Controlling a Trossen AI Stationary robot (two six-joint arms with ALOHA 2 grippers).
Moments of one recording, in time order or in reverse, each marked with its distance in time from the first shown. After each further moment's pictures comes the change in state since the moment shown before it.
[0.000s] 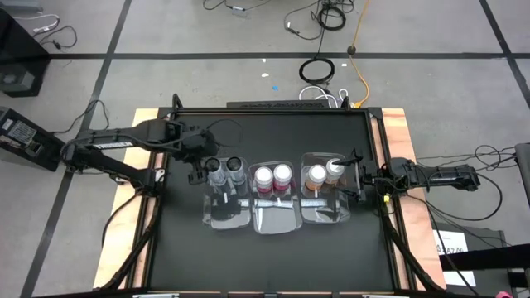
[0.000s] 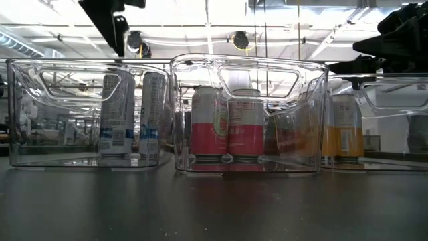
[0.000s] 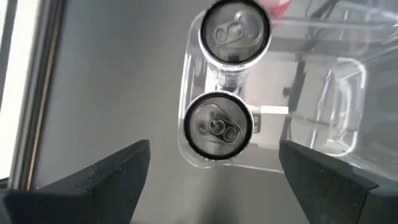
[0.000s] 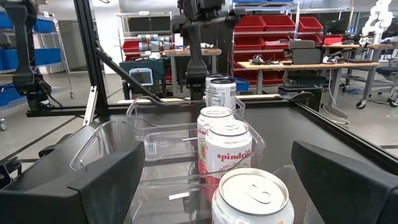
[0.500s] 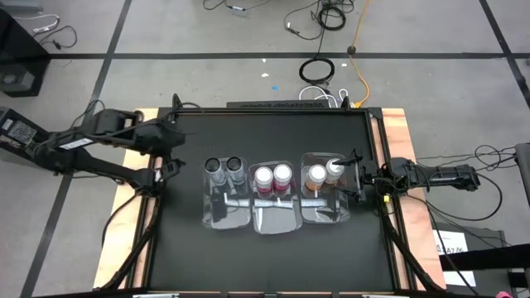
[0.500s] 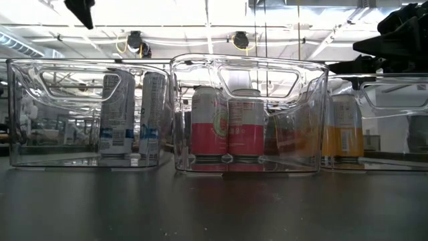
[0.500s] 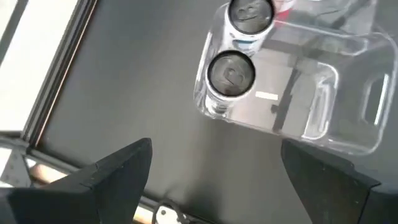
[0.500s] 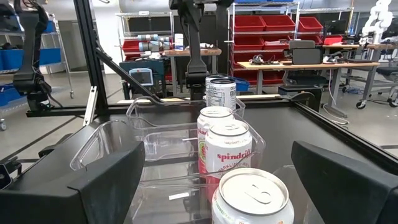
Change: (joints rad) left arm -0.004 -0.201 0.132 -0.238 0.000 -0.156; right arm 0.000 0.000 0.000 0.000 0.000 0.000
